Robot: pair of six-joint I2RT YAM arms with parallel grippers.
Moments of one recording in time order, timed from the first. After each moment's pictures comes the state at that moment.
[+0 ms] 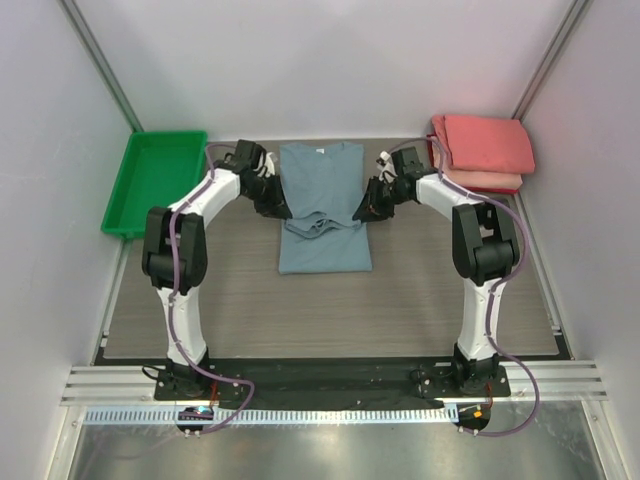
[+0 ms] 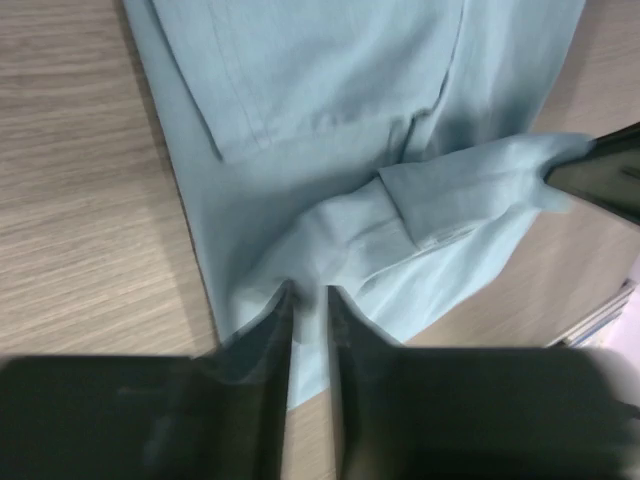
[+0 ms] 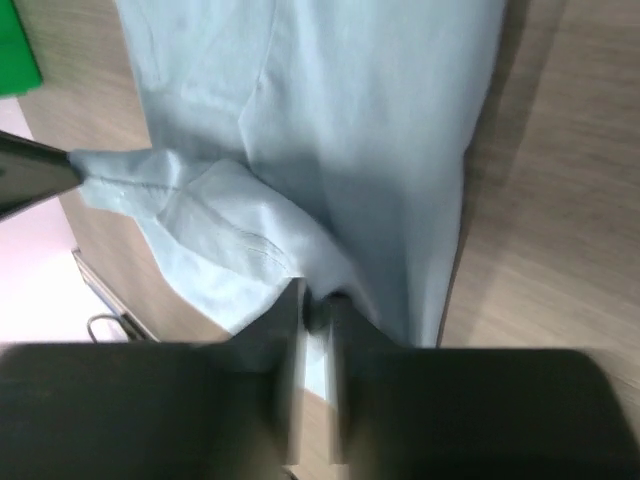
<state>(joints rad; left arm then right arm) -0.25 2.03 1.61 -0.67 0.45 -0.43 0.24 2.07 1.51 -0.46 -0.59 0.47</state>
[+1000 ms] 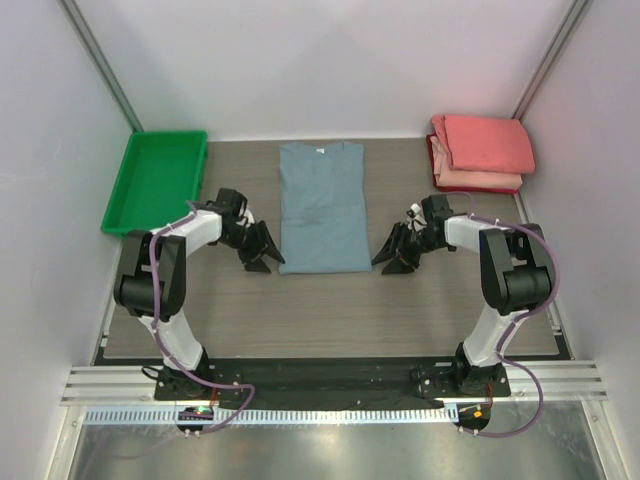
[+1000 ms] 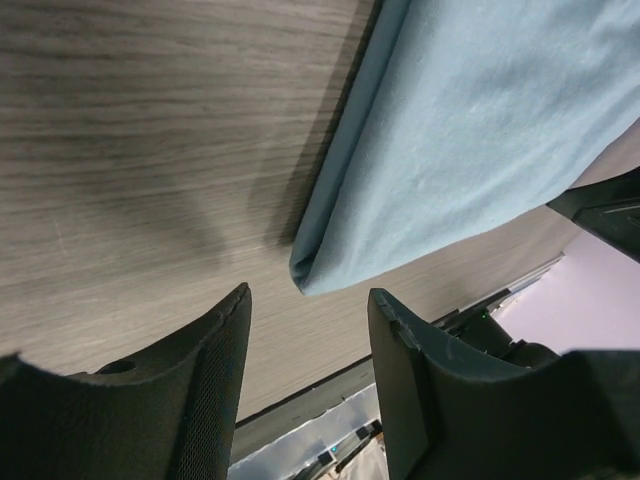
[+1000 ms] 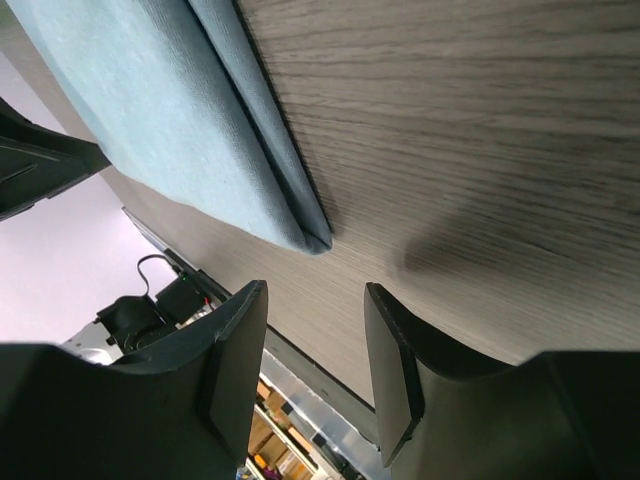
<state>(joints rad) -0.19 1.78 1.06 -0.58 0.53 -0.63 0.13 1.78 0.94 -0.41 -0.70 0.58</state>
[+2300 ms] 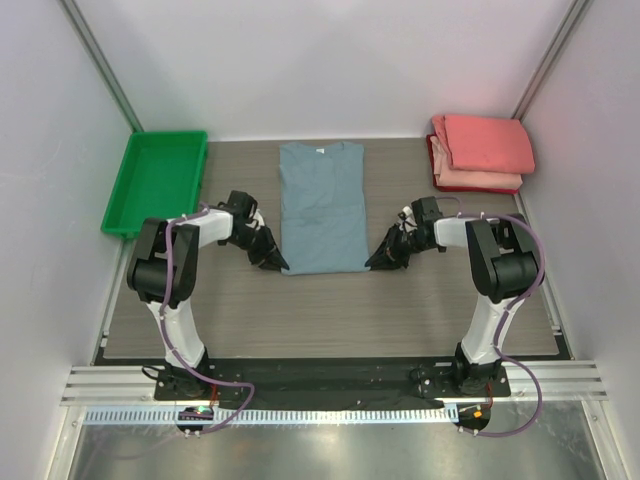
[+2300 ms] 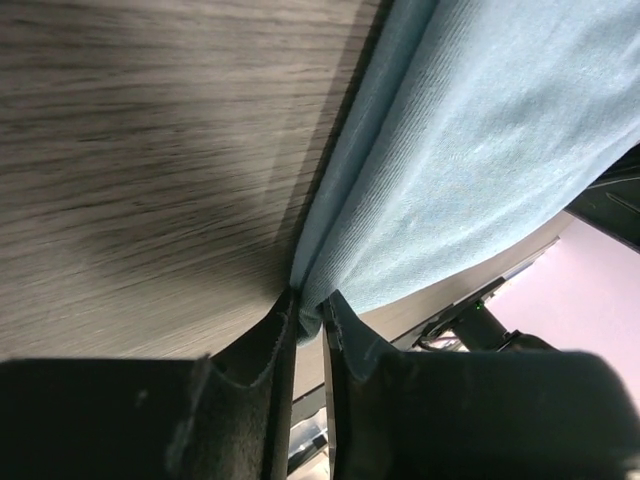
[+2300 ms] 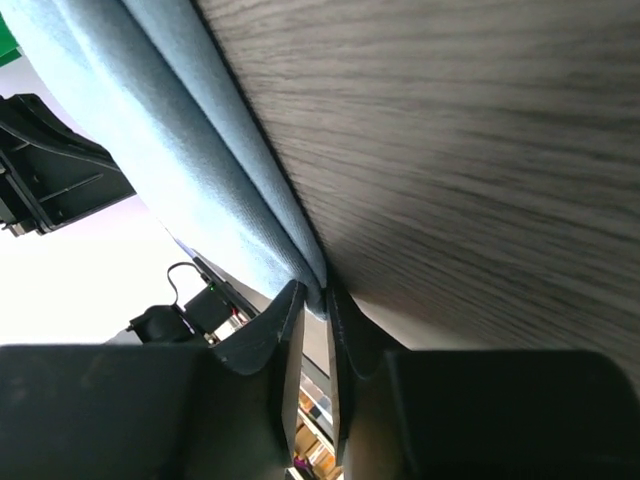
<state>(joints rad) -0.23 1.90 1.10 -0.51 0.59 -0.65 0.18 1.89 0.95 -0.25 -0.75 0.70</state>
